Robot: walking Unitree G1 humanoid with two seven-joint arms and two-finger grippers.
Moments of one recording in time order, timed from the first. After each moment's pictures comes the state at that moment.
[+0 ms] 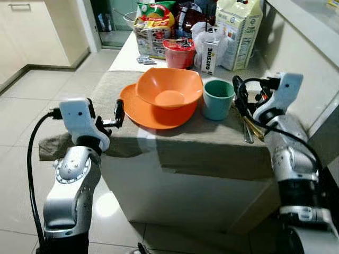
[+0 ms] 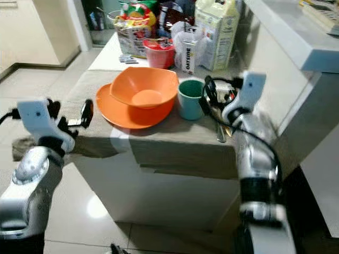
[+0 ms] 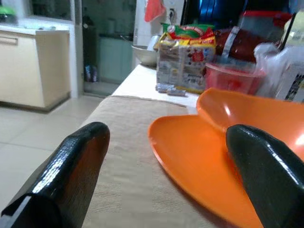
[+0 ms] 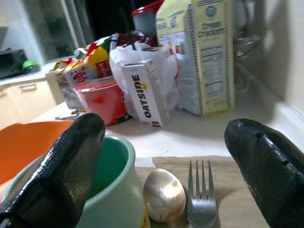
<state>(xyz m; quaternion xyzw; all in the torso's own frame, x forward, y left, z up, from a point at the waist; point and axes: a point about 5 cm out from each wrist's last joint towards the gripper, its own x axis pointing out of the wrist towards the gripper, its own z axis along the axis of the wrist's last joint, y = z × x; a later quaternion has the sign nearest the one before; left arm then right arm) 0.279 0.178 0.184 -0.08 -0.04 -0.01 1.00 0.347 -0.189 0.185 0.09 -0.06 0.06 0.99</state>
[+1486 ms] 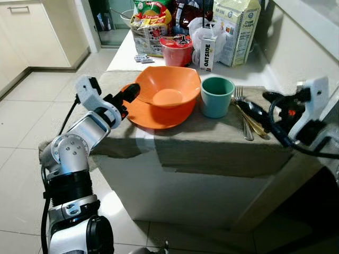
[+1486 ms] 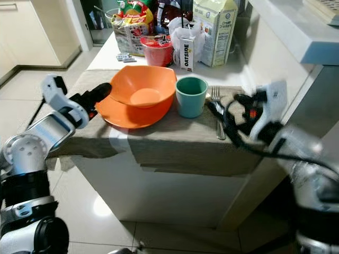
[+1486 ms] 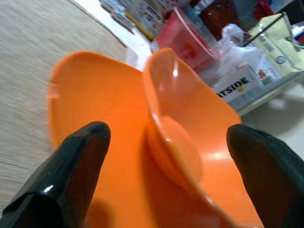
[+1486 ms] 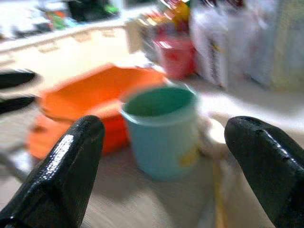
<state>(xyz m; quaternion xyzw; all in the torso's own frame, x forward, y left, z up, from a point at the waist) 0.341 0.169 0.196 -0.36 0.12 -0.11 0.92 0.287 -0.216 0.230 0.03 0.02 0.28 0.96</state>
